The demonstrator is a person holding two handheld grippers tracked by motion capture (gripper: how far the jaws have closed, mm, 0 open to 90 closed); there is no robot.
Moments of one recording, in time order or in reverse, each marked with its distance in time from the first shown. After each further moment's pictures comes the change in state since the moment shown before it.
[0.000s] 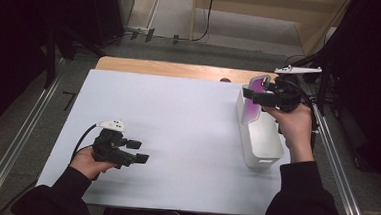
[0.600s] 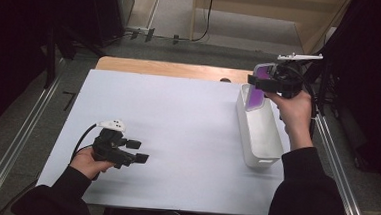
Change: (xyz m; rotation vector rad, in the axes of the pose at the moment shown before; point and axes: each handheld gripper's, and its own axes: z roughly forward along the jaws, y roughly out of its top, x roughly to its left) left arm 0.001 -0.001 0.001 -0.007 -0.001 -0.007; right arm -0.021 0.026 0.013 -0.022 -0.092 0.021
